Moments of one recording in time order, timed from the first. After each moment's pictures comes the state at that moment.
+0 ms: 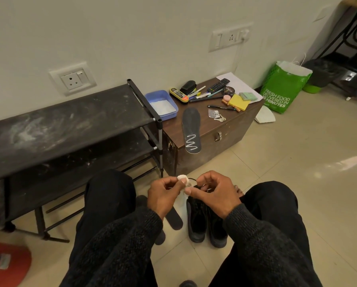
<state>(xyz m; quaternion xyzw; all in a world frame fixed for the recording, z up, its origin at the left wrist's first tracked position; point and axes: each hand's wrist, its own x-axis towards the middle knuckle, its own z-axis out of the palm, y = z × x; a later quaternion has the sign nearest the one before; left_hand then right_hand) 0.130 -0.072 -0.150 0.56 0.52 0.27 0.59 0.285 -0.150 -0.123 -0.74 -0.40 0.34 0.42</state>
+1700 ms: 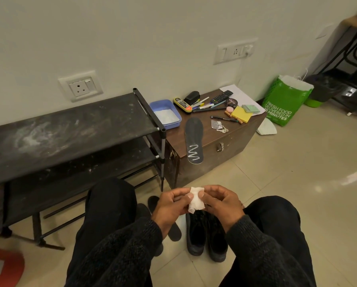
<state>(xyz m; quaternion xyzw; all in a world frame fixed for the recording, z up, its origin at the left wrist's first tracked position) 0.137 -0.074 -0.144 0.44 0.42 0.23 0.76 0.290 -0.143 -0.134 -0.65 -0.18 0.49 0.55</state>
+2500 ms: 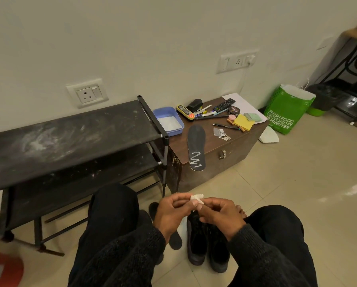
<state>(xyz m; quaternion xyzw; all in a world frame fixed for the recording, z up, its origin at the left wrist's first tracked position) 0.134 -0.077 -0.138 0.49 0.44 0.26 0.70 0.291 -0.146 -0.131 -0.65 -0.28 0.52 0.48</state>
